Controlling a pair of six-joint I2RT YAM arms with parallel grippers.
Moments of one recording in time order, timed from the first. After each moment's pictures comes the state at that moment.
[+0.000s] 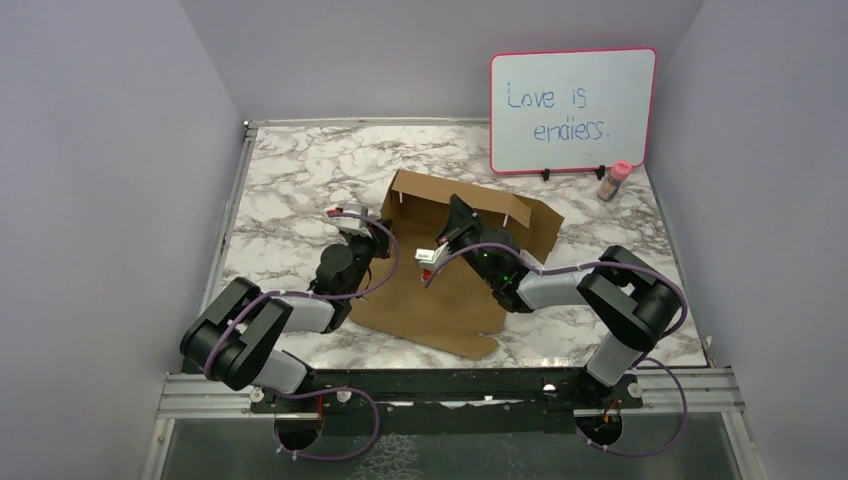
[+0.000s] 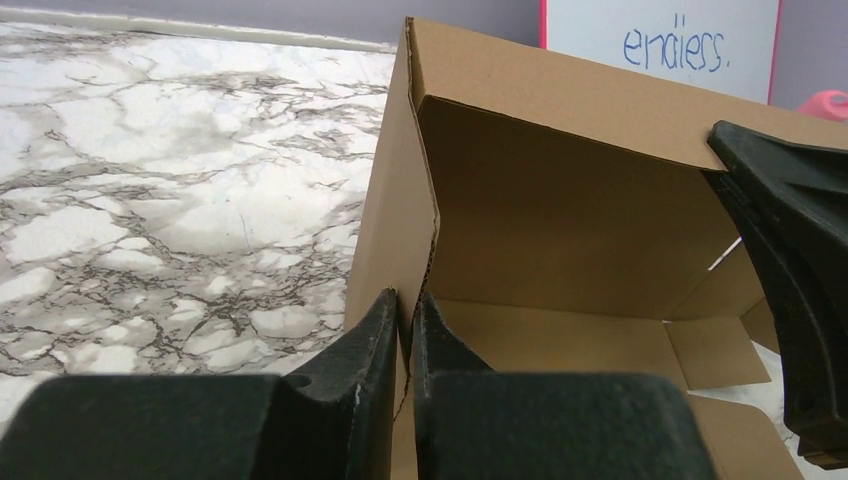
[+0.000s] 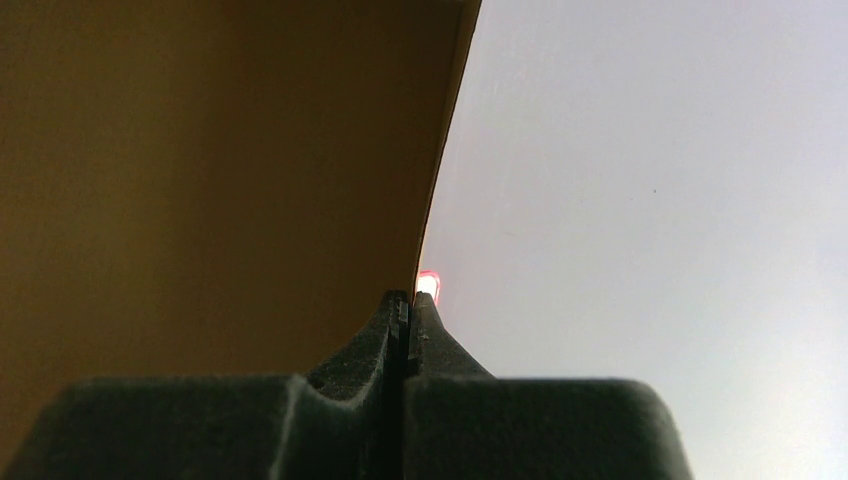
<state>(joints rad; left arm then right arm) -0.54 1.43 0.29 1.17 -0.16 -0.28 0.83 1.69 0.64 1.01 0.20 -1.78</state>
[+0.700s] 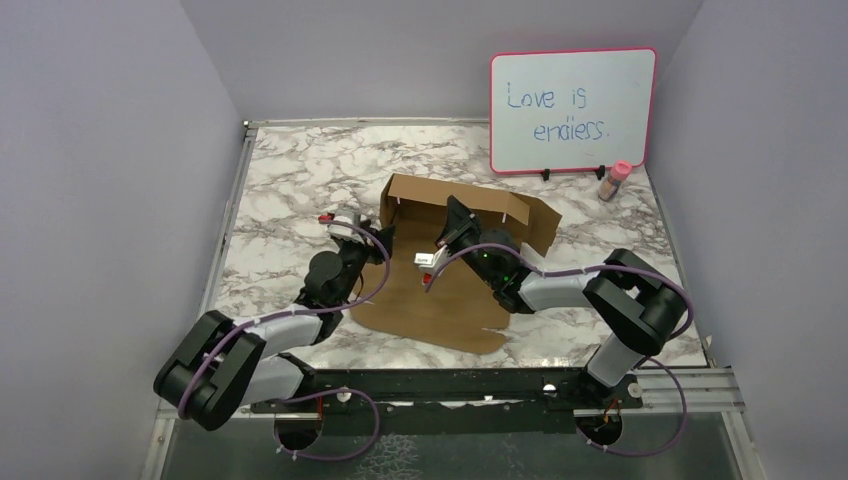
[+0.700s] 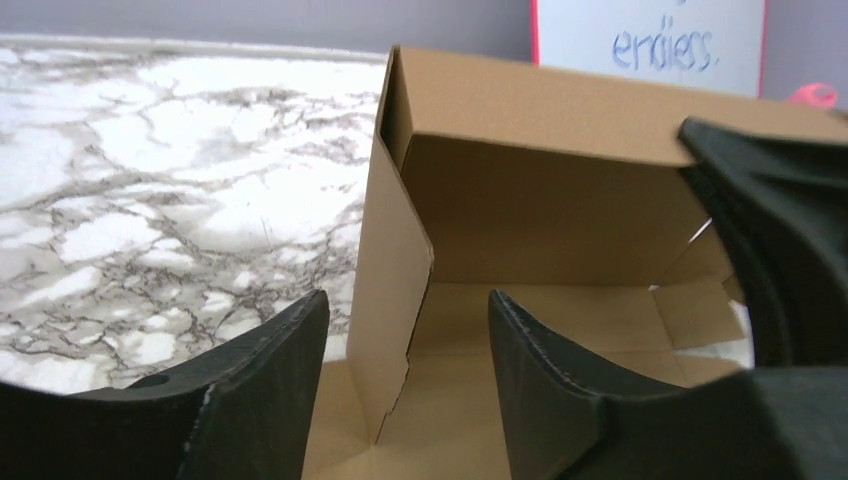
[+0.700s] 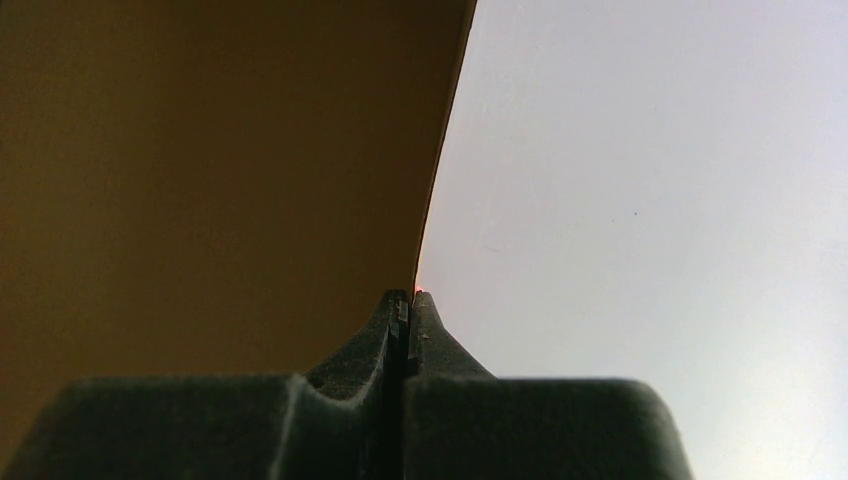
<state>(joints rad) -0.54 1.27 0.24 1.06 -0.16 -0.25 0.84 1.66 0.64 0.97 0.19 -1.83</state>
